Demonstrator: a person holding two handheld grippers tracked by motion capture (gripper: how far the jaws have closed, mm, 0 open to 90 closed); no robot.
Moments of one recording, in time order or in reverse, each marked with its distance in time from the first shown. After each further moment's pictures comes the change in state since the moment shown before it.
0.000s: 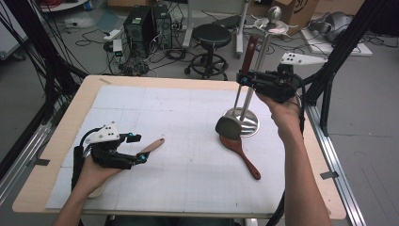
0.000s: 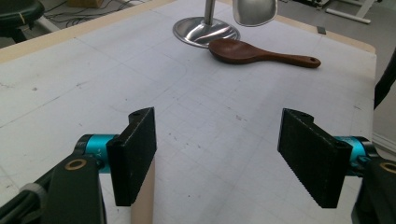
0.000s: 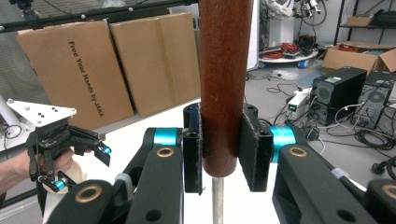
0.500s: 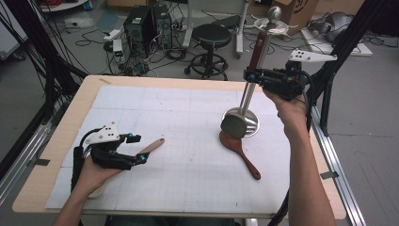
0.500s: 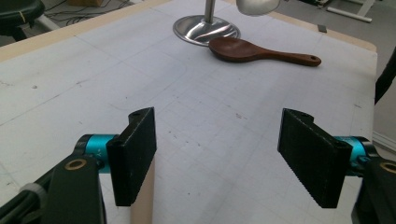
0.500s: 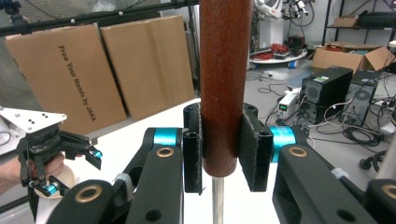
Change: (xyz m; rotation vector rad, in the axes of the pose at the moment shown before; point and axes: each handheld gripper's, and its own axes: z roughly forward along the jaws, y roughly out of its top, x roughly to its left) left arm -0.001 -0.001 0.000 0.001 0.003 -0.002; right arm -0.009 0.004 -0.013 -0.010 -0.036 0.017
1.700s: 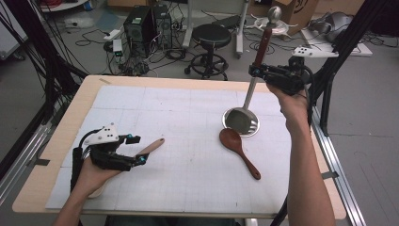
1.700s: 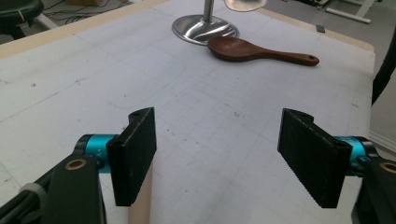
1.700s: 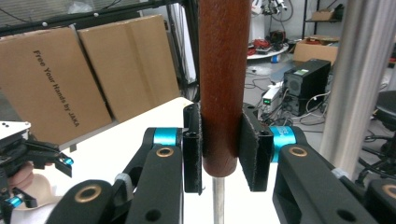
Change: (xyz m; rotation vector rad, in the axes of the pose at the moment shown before) left arm -0.001 -0.002 -0.001 0.002 -0.005 -0.002; right arm -0.026 -0.001 0.000 0.007 -0.072 0.032
